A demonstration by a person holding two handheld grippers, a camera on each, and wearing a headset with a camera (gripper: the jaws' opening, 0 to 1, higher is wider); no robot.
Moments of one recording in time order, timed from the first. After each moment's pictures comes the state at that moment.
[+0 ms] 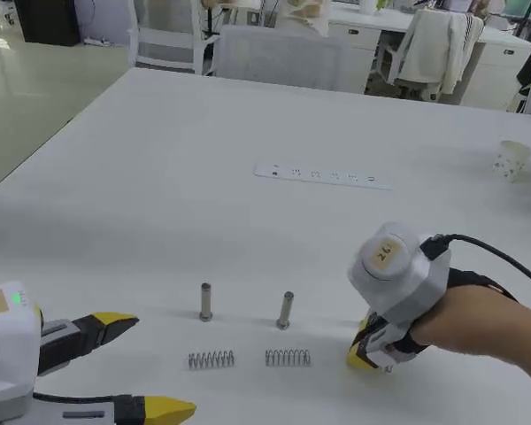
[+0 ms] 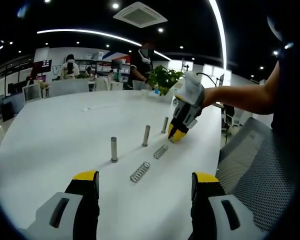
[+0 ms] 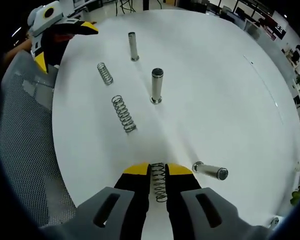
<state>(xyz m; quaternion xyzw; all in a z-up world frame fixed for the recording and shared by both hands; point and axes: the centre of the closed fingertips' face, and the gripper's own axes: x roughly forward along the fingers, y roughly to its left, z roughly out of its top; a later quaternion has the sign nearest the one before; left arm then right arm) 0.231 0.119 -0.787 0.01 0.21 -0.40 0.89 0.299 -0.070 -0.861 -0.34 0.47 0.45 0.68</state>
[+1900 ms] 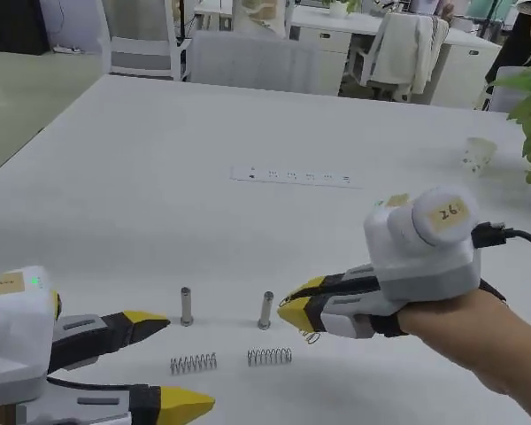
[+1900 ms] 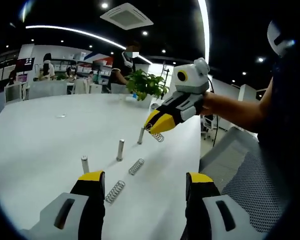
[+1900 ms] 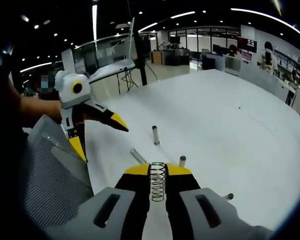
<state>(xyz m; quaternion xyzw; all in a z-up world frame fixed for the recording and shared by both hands) 0.229 0.074 -0.763 -0.02 0.20 -0.49 0.85 0.278 0.006 -0.749 -0.12 0.28 0.50 0.81</state>
